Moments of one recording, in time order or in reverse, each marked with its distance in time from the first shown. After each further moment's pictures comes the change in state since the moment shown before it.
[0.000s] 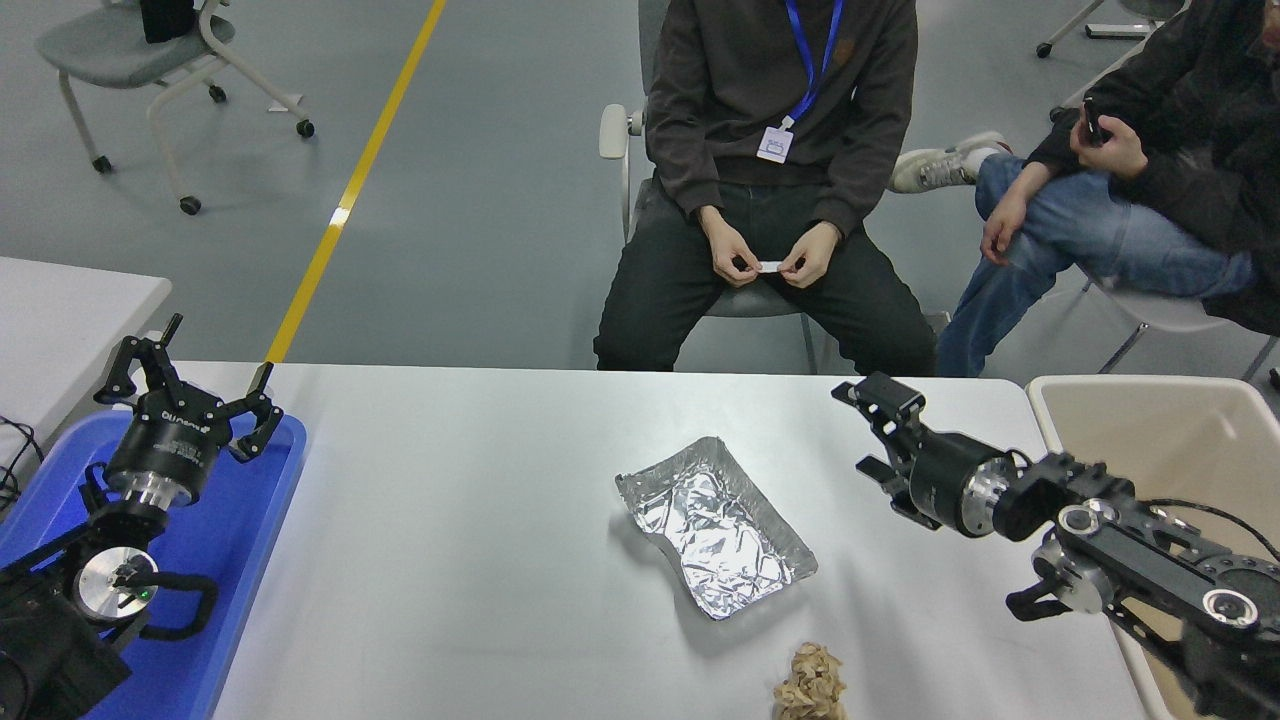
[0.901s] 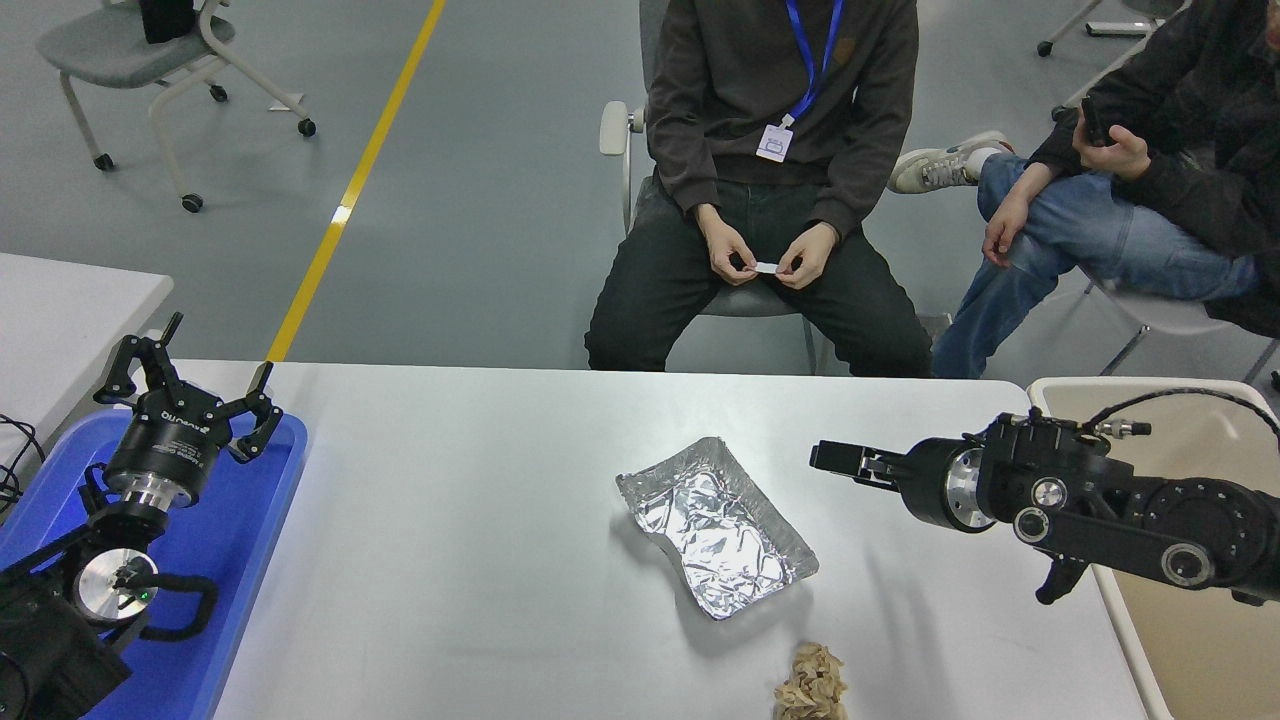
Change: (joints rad) left arm 0.000 0.000 0.000 0.000 0.000 0.000 0.000; right arm 0.425 0.046 -0.555 -0.018 -0.199 0.021 0.014
